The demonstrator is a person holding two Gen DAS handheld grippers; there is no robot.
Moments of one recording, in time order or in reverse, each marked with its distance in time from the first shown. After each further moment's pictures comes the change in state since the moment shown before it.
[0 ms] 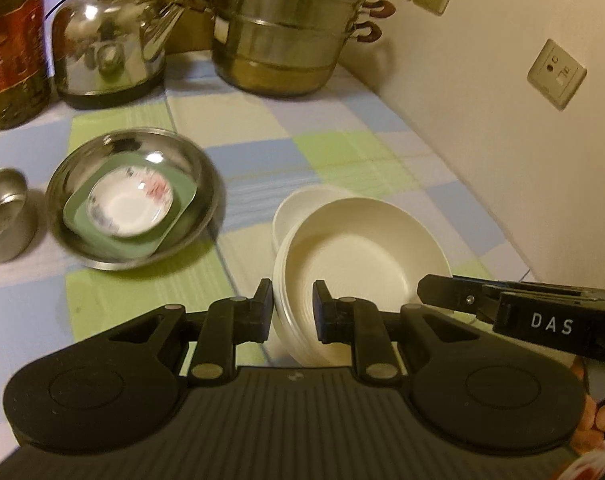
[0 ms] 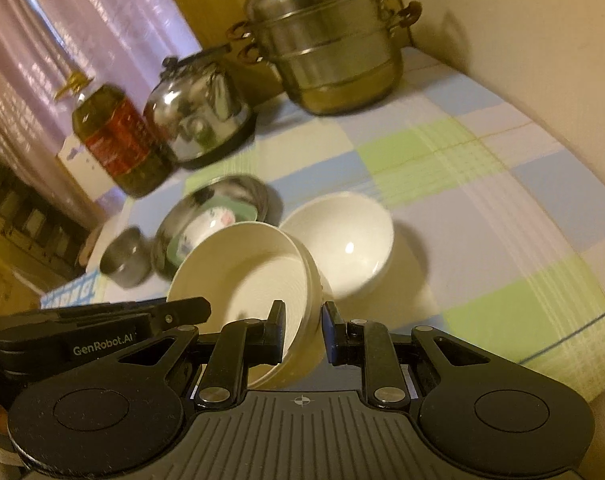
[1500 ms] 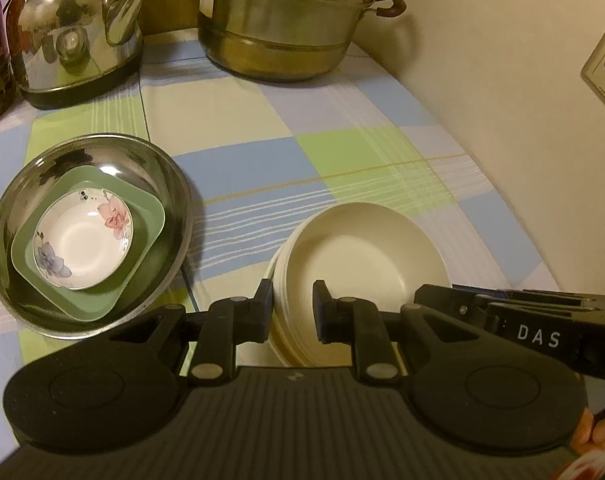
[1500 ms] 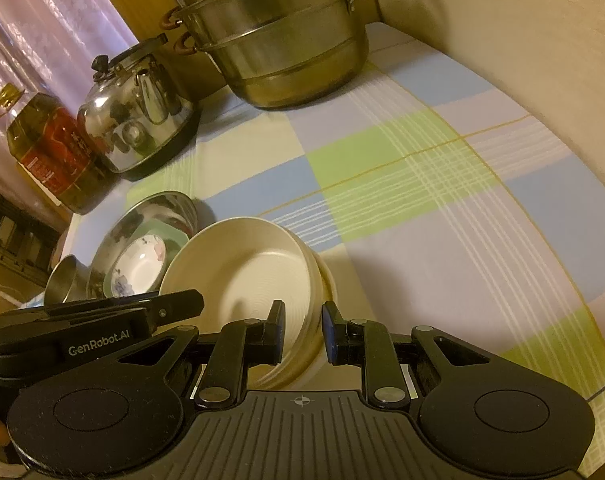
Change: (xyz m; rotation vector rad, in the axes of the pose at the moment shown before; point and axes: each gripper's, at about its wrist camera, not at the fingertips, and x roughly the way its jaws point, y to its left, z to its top) left arm 0.093 -0.002 0.044 -0.011 0.081 0.032; right arm 0.075 -0.050 0.052 0.044 0.093 -0.065
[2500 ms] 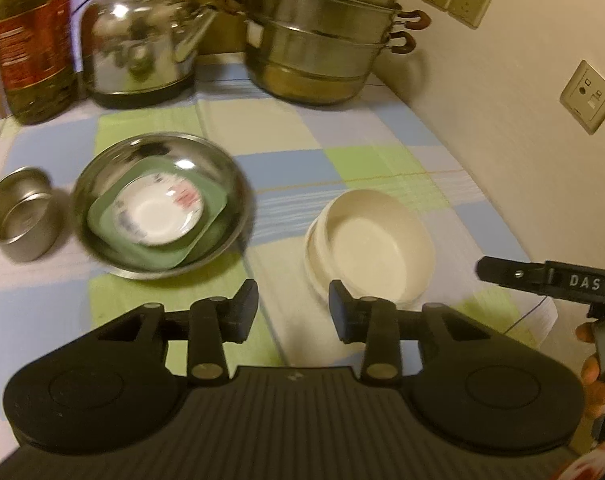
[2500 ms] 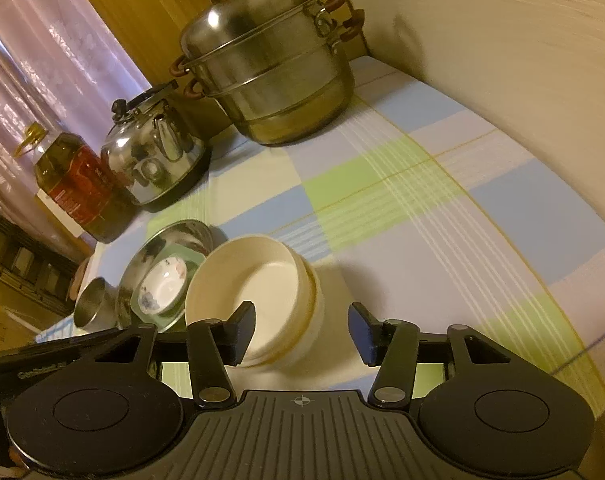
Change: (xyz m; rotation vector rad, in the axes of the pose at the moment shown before) left arm -0.094 0.019 -0.046 -0.056 -0.075 0.049; right arm -0.072 -0.016 -0.024 0.038 -0.097 0.045
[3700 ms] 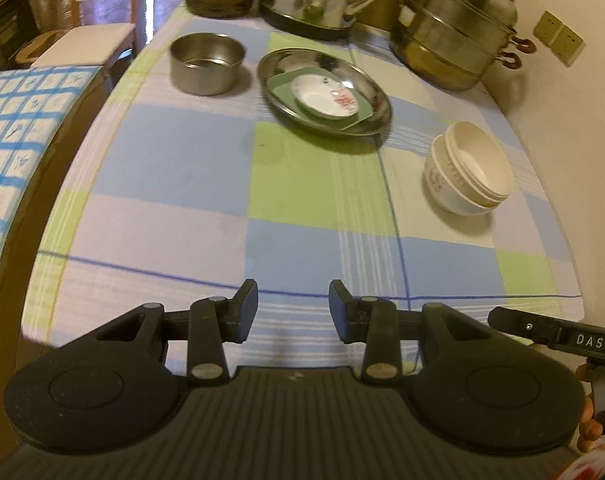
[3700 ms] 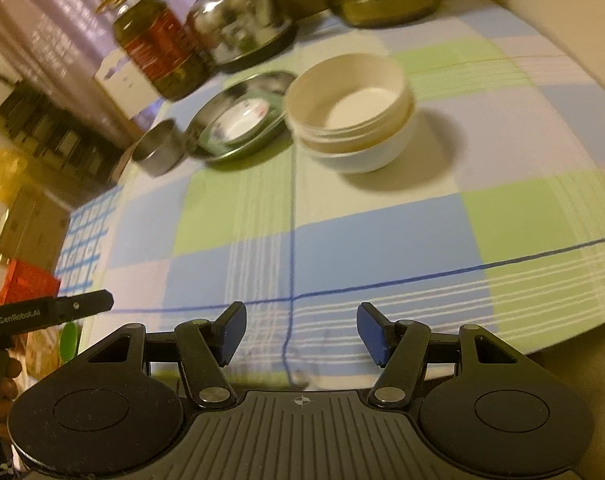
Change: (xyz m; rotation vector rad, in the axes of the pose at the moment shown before) left arm -0.101 0.062 -0.145 -0.327 0.026 0.195; right arm -0.016 0.047 -0.120 -0.210 0.266 0.134
